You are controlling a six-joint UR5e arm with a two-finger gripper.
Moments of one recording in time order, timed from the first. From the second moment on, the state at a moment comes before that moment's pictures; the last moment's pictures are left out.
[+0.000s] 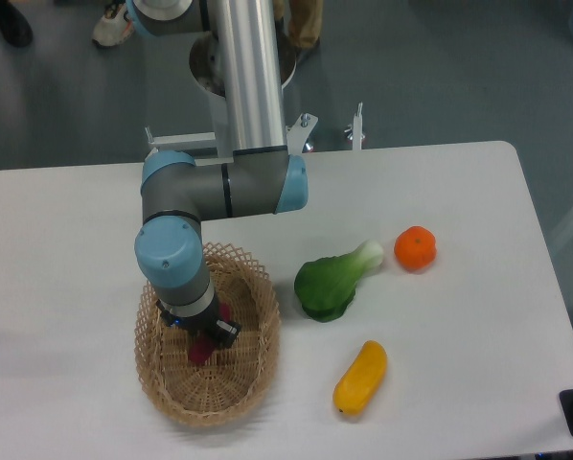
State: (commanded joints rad) arm 2.10 -2.10 -1.66 -0.89 1.62 0.61
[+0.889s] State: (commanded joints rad) arm 2.36 -1.89 -1.64 -0.93 1.58 0.97
